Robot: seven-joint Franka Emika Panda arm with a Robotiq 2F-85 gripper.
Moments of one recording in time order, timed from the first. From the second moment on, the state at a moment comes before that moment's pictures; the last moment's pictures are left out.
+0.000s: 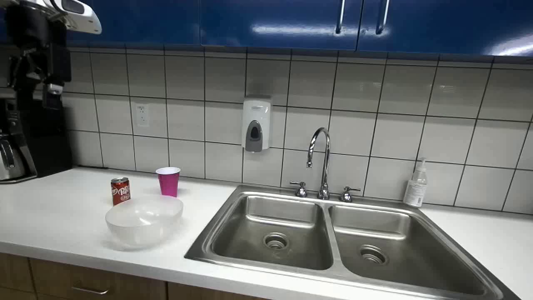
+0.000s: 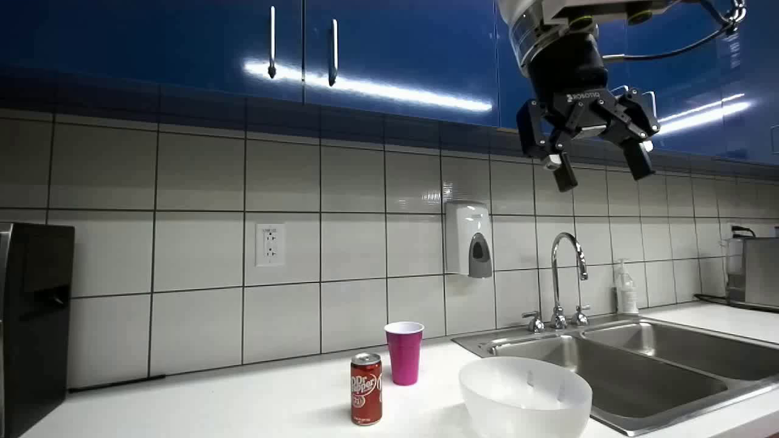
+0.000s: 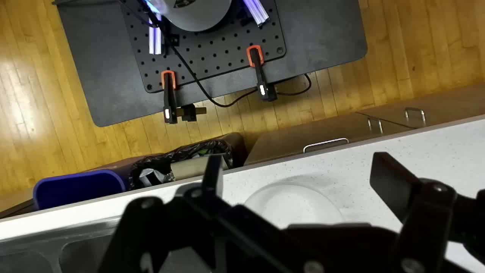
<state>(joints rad) 0.04 -0.68 0.26 -2.38 0.12 1.48 0.42</state>
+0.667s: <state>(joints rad) 0.04 -0.66 0.26 -2.38 0.12 1.49 0.42</state>
